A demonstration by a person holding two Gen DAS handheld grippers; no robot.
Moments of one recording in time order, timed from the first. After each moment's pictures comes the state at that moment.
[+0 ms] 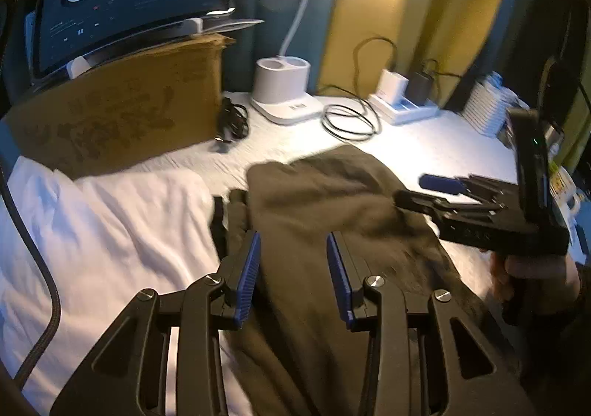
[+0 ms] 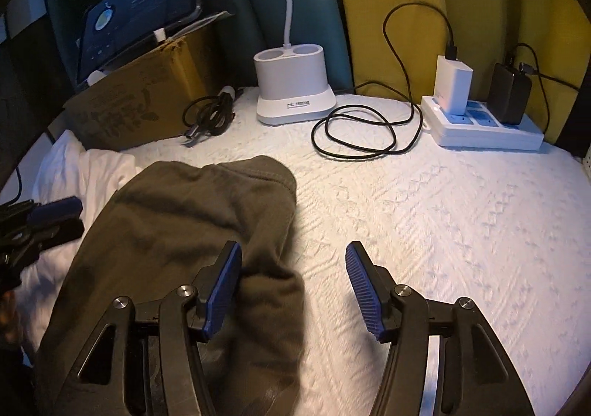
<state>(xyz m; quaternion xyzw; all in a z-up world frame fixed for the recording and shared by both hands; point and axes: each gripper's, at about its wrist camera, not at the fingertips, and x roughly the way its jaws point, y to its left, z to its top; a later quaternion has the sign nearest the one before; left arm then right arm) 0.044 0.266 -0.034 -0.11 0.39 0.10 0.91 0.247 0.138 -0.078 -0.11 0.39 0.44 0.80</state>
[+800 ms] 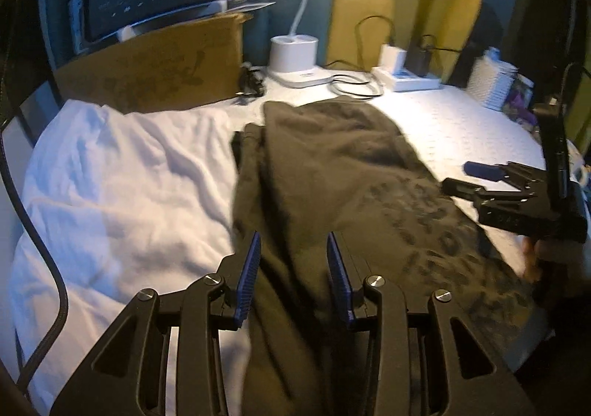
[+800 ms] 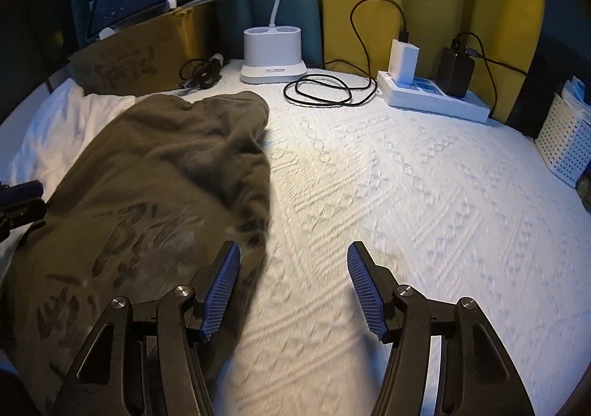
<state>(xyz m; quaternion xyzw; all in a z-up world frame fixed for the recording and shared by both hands) -0.027 0.225 -0.050 -0.09 0.40 0.13 0.90 0.190 0.066 -0.088 -0.16 0.38 0.40 0.82</state>
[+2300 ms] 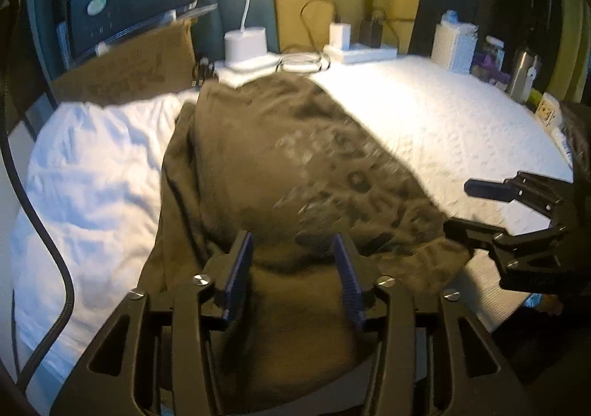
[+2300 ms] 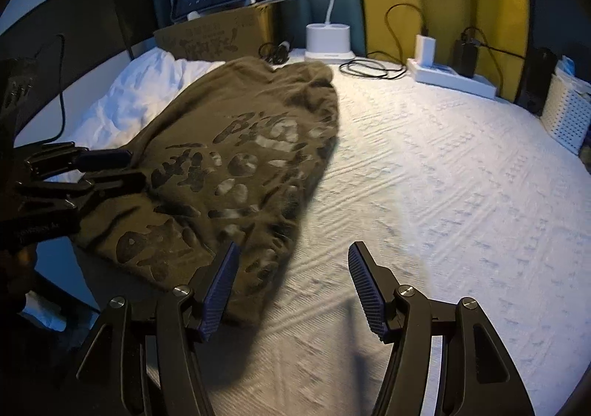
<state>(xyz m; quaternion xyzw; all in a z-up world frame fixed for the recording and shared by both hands) -0.051 0.123 -0.054 -0.05 0.40 0.13 0.90 0.095 -0.026 -0.085 -0.15 0.37 0.46 0.79</state>
